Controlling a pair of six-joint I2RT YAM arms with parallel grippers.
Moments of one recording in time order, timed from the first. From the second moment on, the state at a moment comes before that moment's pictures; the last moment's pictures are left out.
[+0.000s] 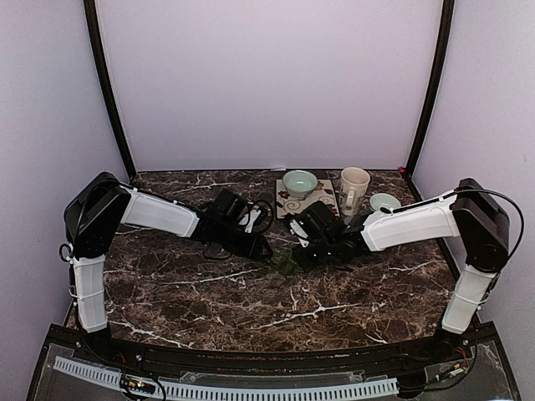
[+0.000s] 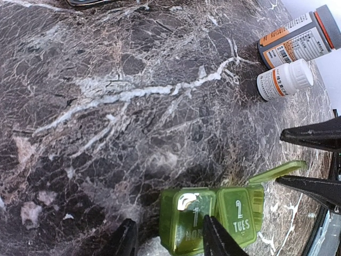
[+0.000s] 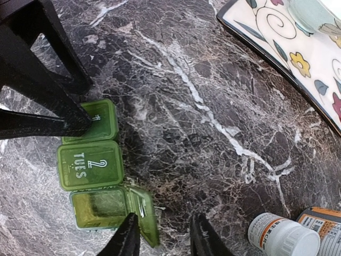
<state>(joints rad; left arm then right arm) -0.74 2.02 1.22 -0.09 0.35 -0.35 0.92 1.78 1.04 -0.21 0.20 0.17</state>
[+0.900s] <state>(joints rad) -0.74 2.02 1.22 -0.09 0.35 -0.35 0.89 1.78 1.07 -0.21 0.22 0.17</state>
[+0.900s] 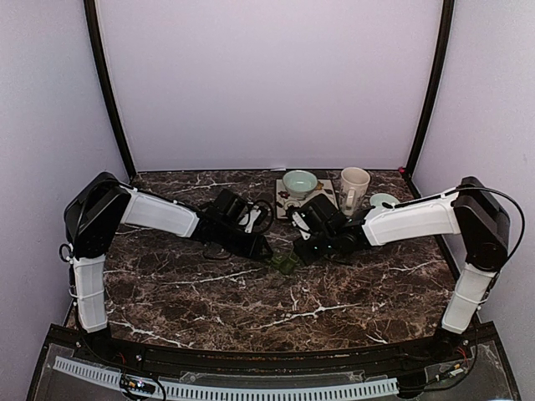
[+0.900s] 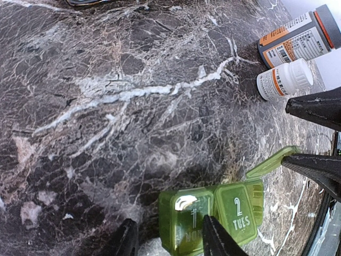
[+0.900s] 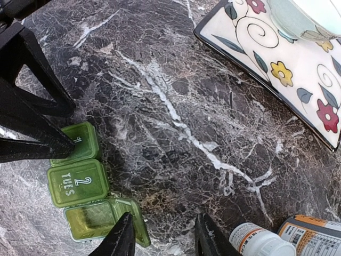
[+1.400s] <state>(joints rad) -0.74 2.02 1.22 -0.09 0.35 -0.35 0.88 1.81 1.09 -0.22 0.24 0.16</state>
